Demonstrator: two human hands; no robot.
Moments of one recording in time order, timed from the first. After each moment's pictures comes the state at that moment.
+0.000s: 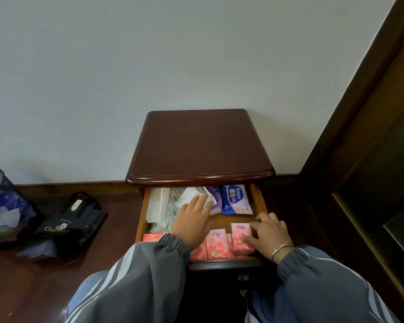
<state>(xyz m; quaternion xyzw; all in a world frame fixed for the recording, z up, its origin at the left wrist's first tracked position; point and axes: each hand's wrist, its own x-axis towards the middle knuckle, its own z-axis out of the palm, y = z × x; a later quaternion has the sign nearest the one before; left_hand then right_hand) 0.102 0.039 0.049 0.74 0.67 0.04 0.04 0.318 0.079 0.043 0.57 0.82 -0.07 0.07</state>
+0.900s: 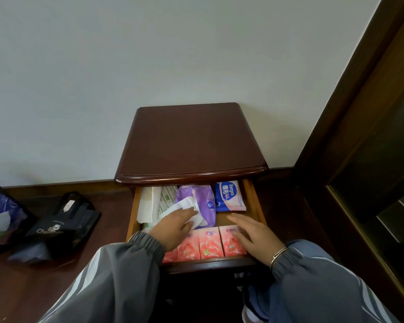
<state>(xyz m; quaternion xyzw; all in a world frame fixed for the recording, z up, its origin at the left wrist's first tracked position) 0.073 0.027 0.061 0.71 0.66 0.06 0.24 0.322 0.069 0.039 0.44 0.85 -0.28 -0.12</state>
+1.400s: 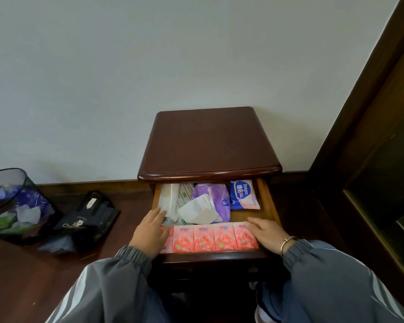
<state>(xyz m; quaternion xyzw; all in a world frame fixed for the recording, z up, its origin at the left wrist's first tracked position) 0.011 -0.039 0.053 0.56 0.80 0.11 0.18 0.309 0.070 0.043 0.56 0.74 -0.38 -0.03</state>
